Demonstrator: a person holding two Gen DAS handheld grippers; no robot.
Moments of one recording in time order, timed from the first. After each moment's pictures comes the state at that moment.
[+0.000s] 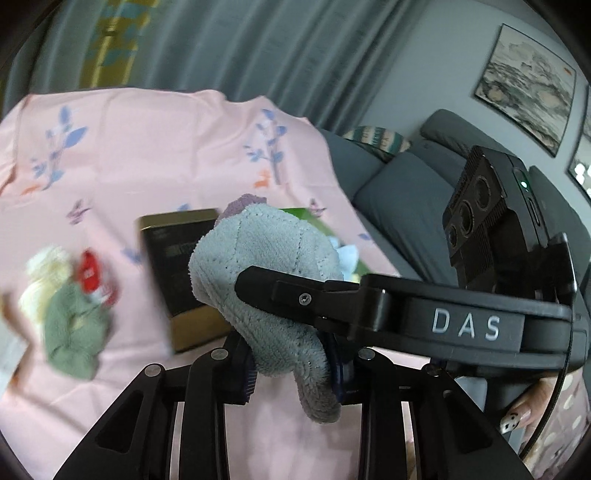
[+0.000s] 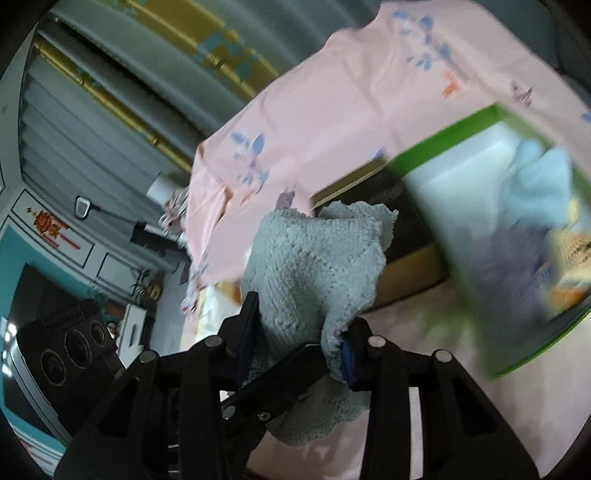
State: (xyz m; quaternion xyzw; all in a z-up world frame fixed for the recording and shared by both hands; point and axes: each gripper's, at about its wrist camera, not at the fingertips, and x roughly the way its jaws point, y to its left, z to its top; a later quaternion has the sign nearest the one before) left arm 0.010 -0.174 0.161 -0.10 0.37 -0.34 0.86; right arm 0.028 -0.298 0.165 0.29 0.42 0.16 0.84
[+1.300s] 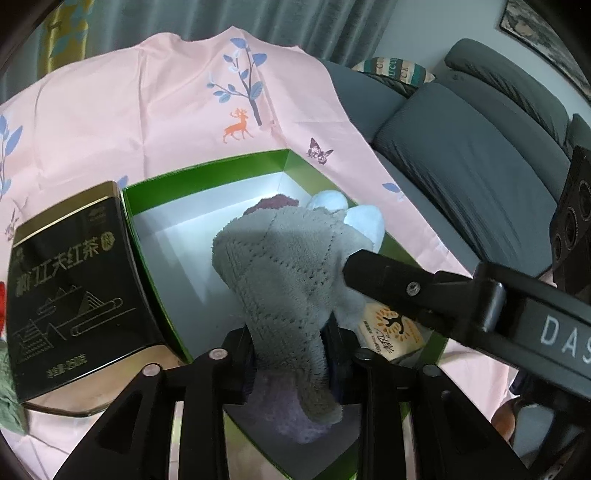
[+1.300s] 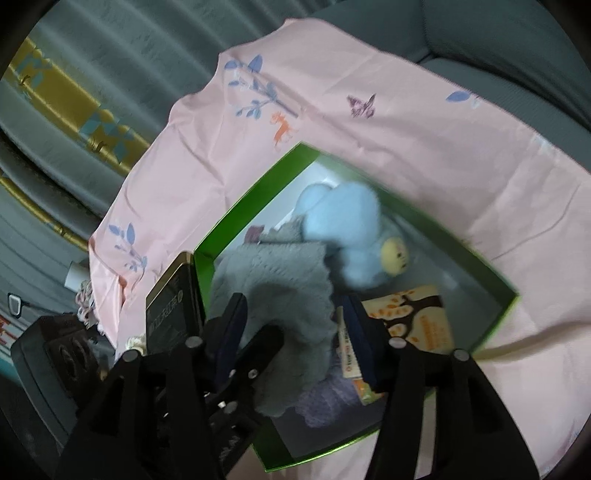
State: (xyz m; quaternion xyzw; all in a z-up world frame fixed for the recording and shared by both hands) left arm 0.080 -0.316 0.095 0.00 0.45 -0.30 0.84; right arm 0.034 -0.438 0.122 0.33 0.41 -0.06 0.85
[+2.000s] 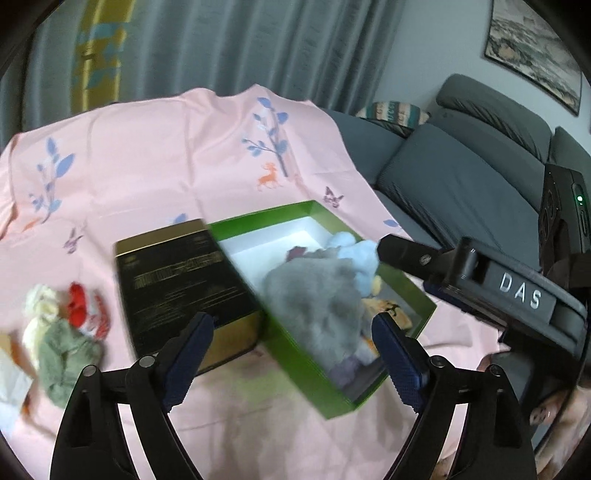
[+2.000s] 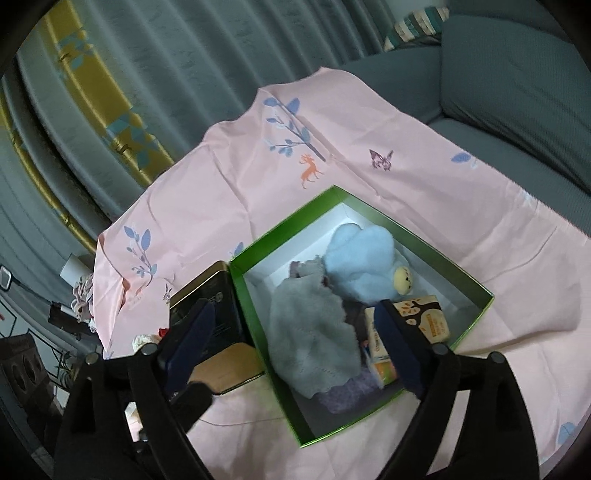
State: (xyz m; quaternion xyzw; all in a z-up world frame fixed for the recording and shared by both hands) left arm 0.027 -0.224 0.153 -0.02 0.37 -0.28 0.88; right arm 0.004 -0.393 0.171 0.26 0.35 -0.07 0.90
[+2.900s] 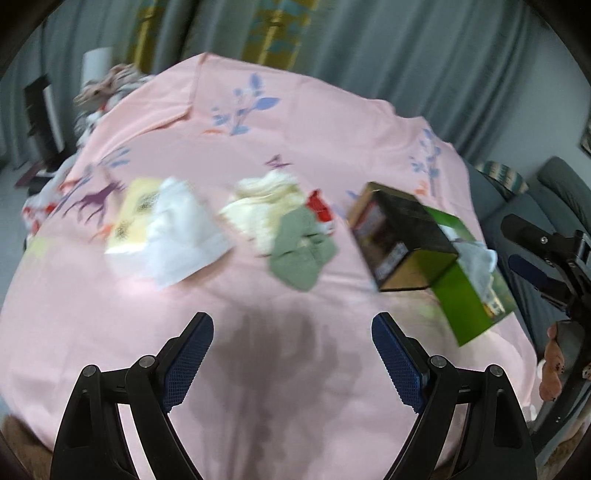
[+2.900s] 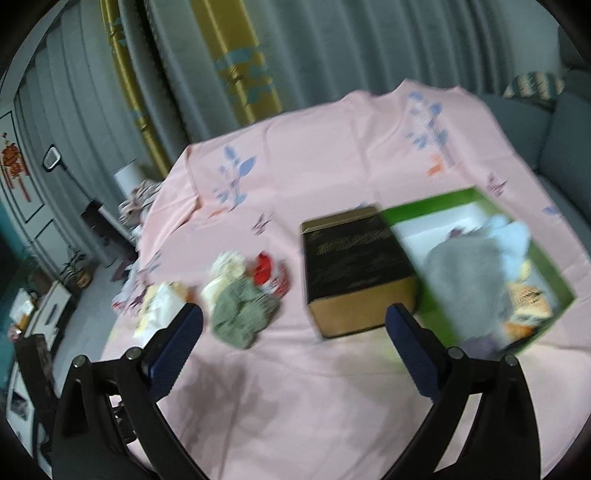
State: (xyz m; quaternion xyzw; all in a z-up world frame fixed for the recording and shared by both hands) left arm -0.053 0.018 0.095 -0.14 0.40 -0.08 0.90; right arm -0.009 -0.220 0.171 0.13 0.36 0.08 0.92
